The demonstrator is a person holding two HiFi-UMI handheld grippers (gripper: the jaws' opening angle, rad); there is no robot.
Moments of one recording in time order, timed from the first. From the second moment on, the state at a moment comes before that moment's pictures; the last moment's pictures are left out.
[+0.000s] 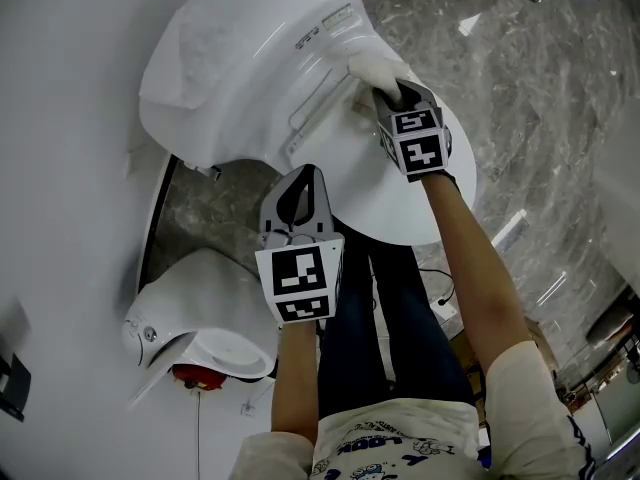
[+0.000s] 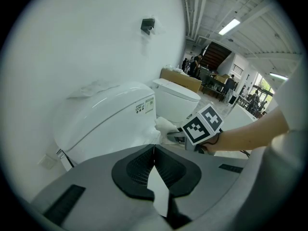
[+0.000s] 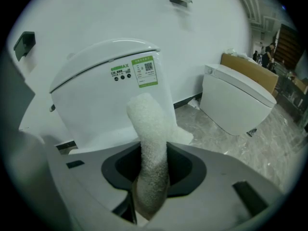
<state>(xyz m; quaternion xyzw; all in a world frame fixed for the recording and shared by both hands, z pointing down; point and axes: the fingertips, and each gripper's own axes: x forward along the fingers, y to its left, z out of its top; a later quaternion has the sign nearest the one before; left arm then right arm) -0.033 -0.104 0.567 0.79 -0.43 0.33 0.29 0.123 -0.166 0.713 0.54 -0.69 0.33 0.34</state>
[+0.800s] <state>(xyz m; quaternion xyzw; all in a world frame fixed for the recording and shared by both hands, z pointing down) -0.019 -0.070 0.570 0.80 -0.41 0.34 0.29 0.164 -0.110 0.719 0.53 -0.69 0.34 0.36</state>
